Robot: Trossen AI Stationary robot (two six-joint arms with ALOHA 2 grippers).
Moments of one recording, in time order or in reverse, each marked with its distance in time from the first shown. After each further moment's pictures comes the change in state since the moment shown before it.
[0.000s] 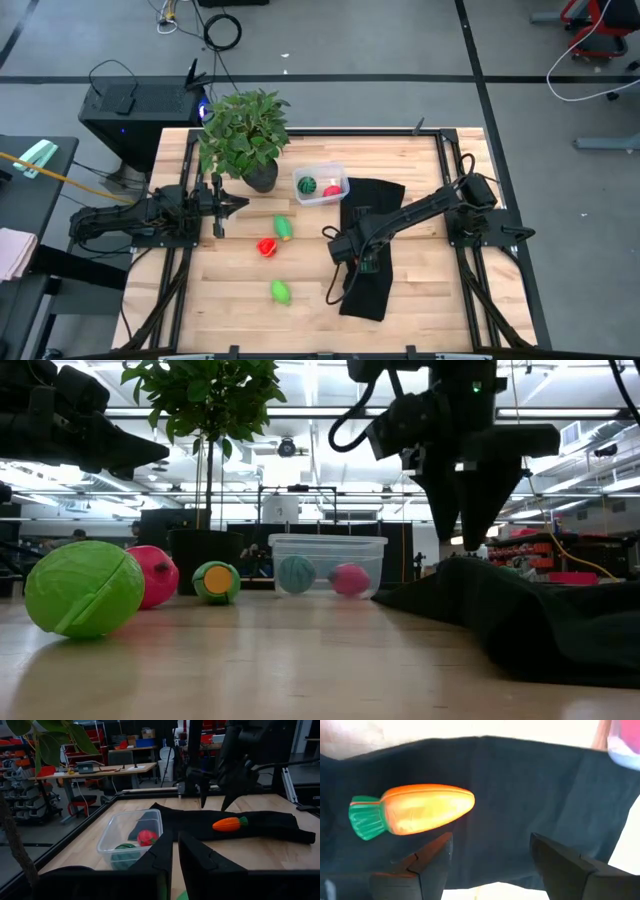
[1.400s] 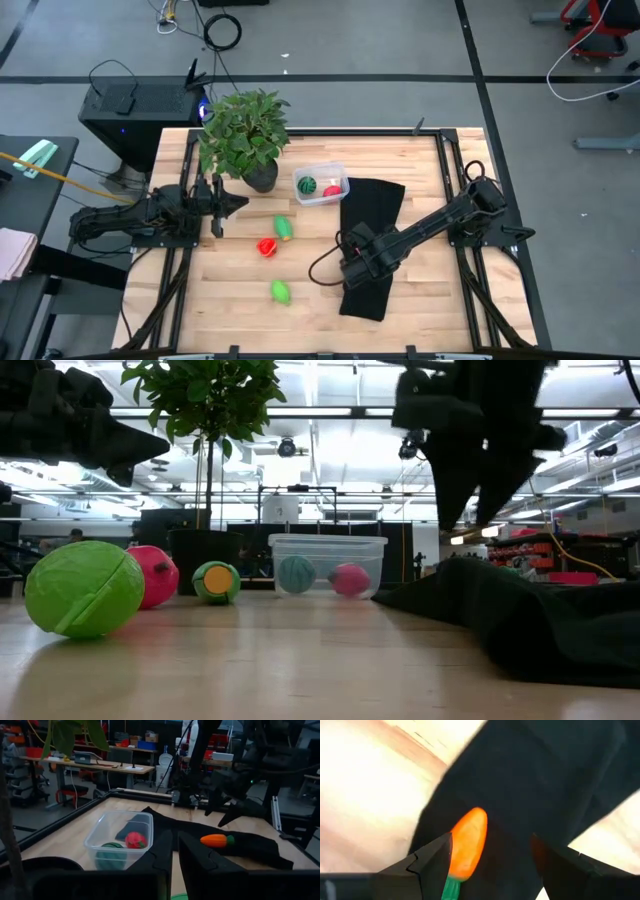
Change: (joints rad) left arm 0.000 0.000 0.000 0.029 0.000 -0.193; right arm 0.151 -0.047 -0.066 0.061 0.161 1.182
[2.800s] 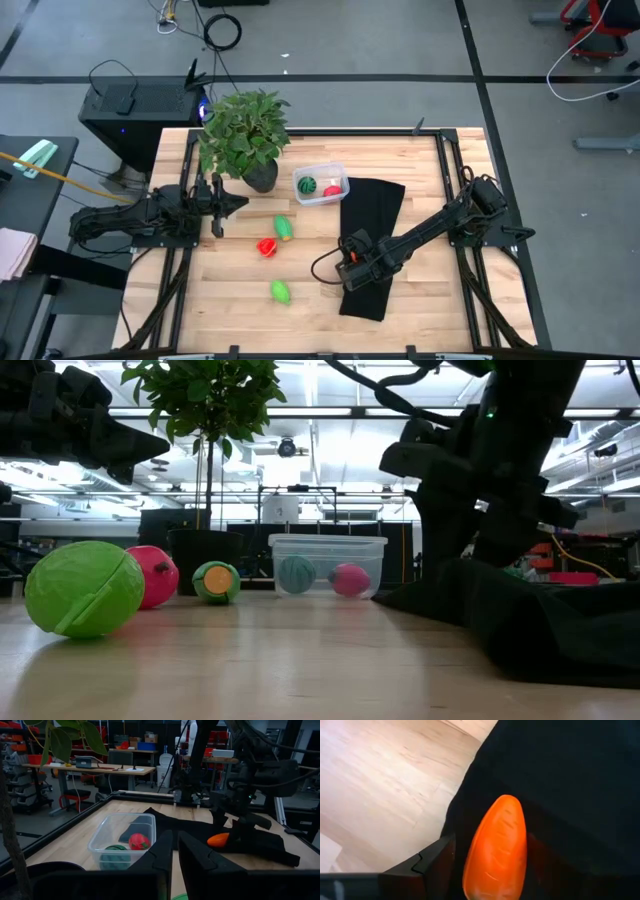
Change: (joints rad) left arm 0.000 0.000 0.000 0.001 0.000 0.055; right arm 0.000 0.002 -0.219 0.435 -0.020 0.038
